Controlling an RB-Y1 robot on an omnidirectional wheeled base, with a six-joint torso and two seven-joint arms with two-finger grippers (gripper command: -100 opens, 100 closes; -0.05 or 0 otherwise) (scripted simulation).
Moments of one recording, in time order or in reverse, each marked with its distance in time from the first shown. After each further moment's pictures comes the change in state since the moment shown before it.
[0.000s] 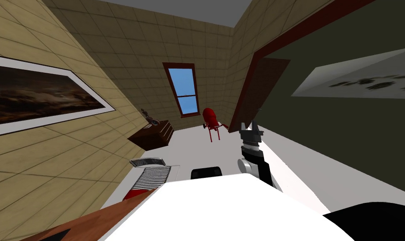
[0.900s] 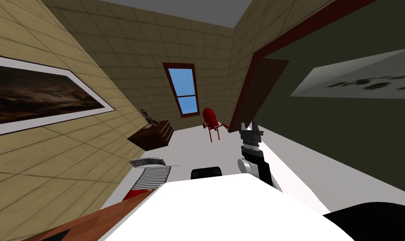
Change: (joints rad) left arm -0.026 -0.034 -0.017 0.037 -0.015 -0.006 -0.008; right arm 0.000 0.000 0.000 0.000 0.000 0.000 0.000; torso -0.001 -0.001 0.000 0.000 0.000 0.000
